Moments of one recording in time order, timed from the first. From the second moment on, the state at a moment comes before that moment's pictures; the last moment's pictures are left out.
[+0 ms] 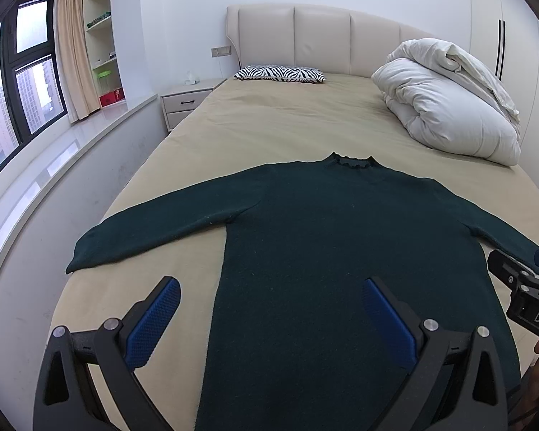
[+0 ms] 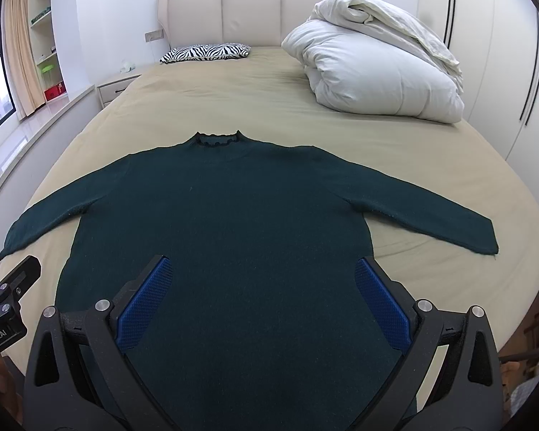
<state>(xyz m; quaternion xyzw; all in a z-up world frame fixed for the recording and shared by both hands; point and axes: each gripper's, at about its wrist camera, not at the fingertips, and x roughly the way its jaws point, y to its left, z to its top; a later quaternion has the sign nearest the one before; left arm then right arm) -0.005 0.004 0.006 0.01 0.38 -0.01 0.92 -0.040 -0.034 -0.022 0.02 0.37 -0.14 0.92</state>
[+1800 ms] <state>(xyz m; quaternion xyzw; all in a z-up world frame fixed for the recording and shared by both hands) -0.005 0.003 0.000 0.02 0.38 0.00 0.93 -0.038 -0.032 -0.023 0.02 0.37 -0.14 0.92</state>
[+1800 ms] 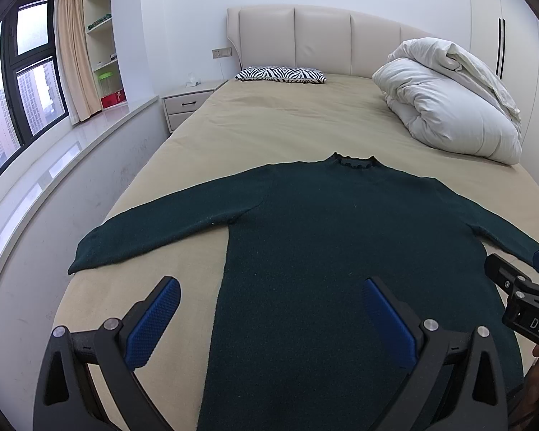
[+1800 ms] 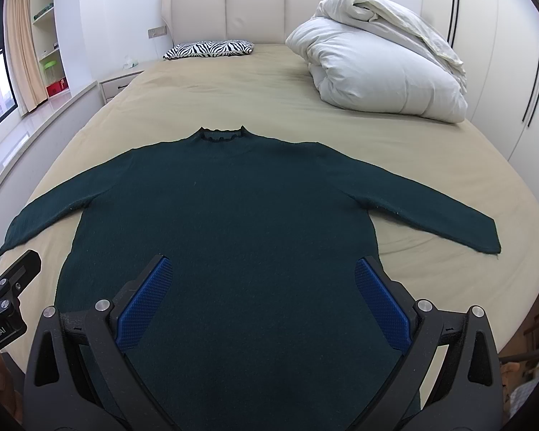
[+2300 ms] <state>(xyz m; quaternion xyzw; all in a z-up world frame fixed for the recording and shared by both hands) -0.007 0.008 -0.001 0.01 0.38 0.00 0.92 -0.037 -0.031 -0.023 0.02 0.37 -0.14 0.92</state>
